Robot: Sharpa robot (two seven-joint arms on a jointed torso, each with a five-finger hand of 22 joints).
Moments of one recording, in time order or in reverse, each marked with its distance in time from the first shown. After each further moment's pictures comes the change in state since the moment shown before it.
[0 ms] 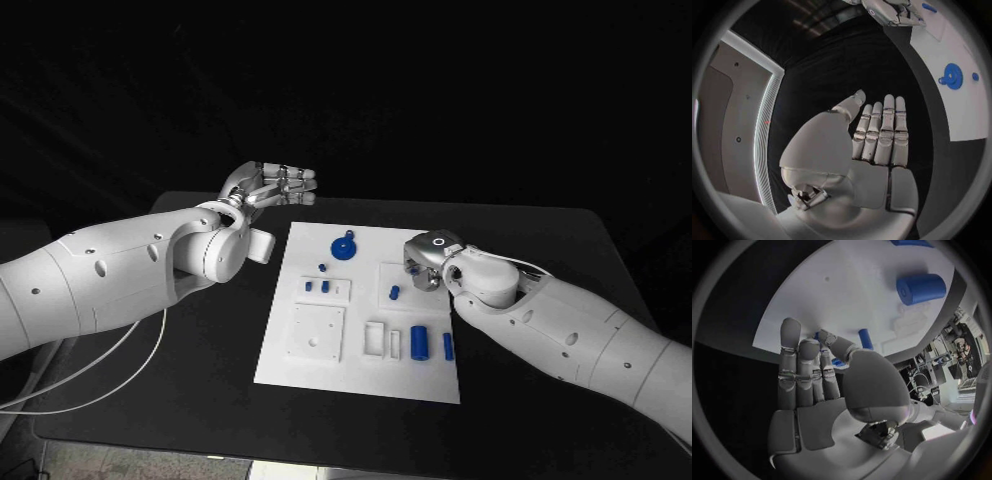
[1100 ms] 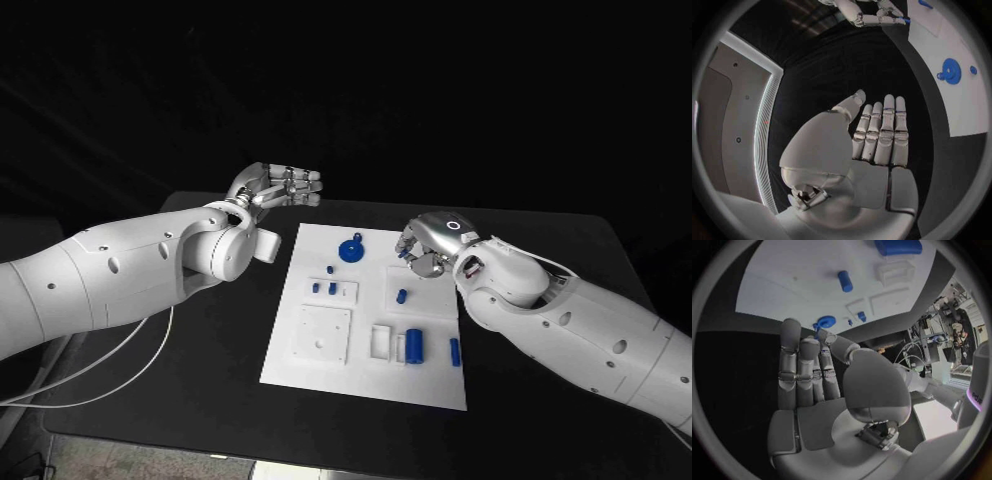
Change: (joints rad) left arm 0.000 0.002 0.000 -0.019 0.000 0.000 0.000; left_hand 0.000 0.000 -0.003 -0.008 0.000 0.000 0.000 0.000 0.000 -0.004 0.004 0.000 0.000 0.000 0.000 0.000 0.001 0.000 0.000 0.000 0.000 -0.002; right arm -0.011 -0.075 0.065 0.225 0.138 -0.139 0.002; right_hand 0.000 -0.008 0.008 0.006 0.006 0.011 -0.004 -0.002 0.000 0.007 0.000 0.003 0.001 0.007 -0.003 -0.013 0.006 0.001 0.001 -0.001 -0.014 0.028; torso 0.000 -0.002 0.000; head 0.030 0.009
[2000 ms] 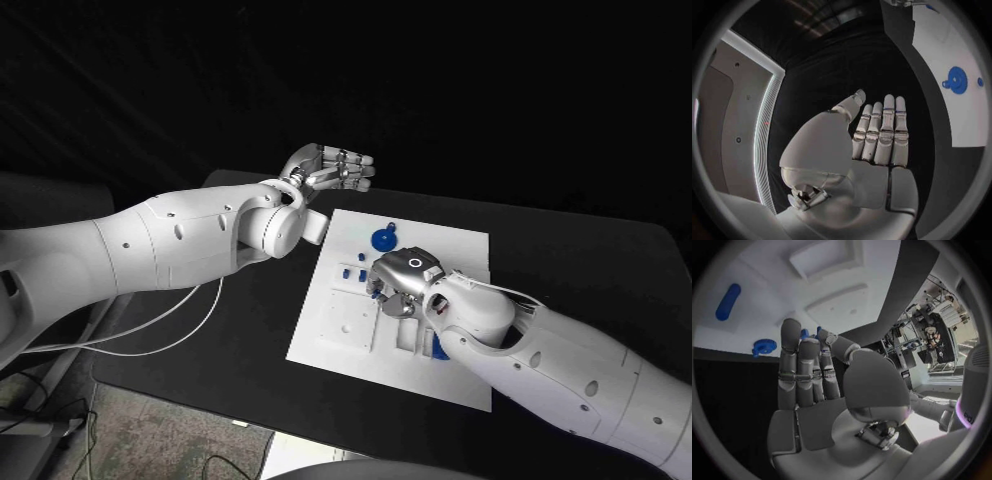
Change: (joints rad) left arm 0.007 0.044 0.000 -0.008 0.000 -0.001 -0.002; left_hand 0.000 0.000 -0.003 -0.003 0.000 0.000 0.000 0.000 0.000 0.000 0.000 0.000 0.000 0.000 0.000 0.000 0.000 0.000 0.000 0.000 0.000 -0.004; right arm -0.008 0.147 -0.157 0.008 -0.056 0.093 0.021; right_hand -0.008 0.007 -0.021 -0.004 0.041 0.000 0.000 -0.003 0.000 -0.002 -0.002 -0.002 -0.001 0.002 0.001 -0.004 -0.003 0.001 0.000 0.000 -0.020 0.008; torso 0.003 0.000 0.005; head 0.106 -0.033
